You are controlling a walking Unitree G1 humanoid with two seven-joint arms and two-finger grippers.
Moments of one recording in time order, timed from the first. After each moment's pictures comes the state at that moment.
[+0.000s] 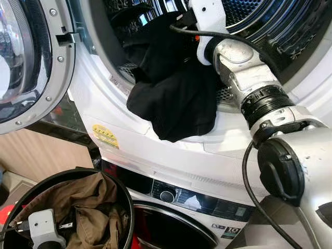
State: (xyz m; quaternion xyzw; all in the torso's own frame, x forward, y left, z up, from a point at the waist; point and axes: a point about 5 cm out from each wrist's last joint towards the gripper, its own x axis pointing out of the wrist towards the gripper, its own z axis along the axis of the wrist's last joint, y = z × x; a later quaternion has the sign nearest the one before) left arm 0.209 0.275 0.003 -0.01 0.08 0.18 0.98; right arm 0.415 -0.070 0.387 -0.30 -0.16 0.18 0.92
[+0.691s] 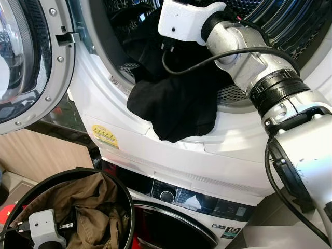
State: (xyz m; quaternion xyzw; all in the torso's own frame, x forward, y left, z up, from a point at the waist) left arm 0.209 0.273 0.003 -0.01 0.08 0.18 0.98; right arm 0.403 -0.055 0.417 -0.62 -0.30 0.05 0.72
